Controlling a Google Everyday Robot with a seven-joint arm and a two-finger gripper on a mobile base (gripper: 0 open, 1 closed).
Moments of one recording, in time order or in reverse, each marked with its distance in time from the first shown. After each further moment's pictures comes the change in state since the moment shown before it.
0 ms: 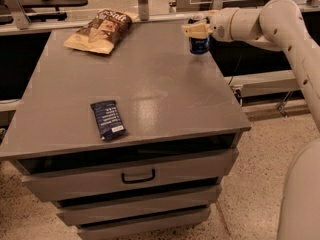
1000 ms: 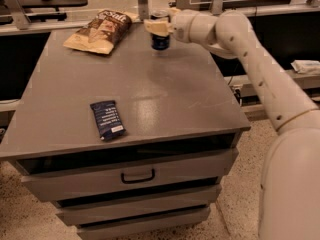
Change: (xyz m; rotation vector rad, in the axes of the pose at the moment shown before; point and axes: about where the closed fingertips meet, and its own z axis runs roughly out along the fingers) arm -0.041 0.061 0.092 -0.070 -0.203 0.022
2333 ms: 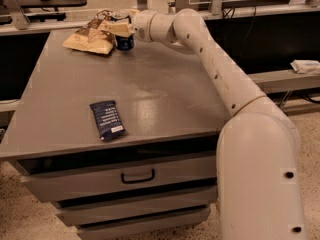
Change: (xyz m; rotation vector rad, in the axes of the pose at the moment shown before) arm -0.005 0.072 0.113 -0.150 -0.029 -0.009
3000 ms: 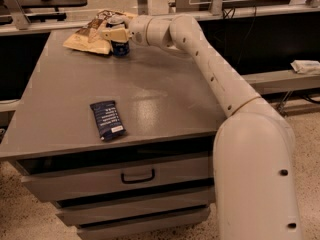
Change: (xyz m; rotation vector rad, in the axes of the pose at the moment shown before) arm 0.012 0.008 0.013 -0.015 -0.003 0.040
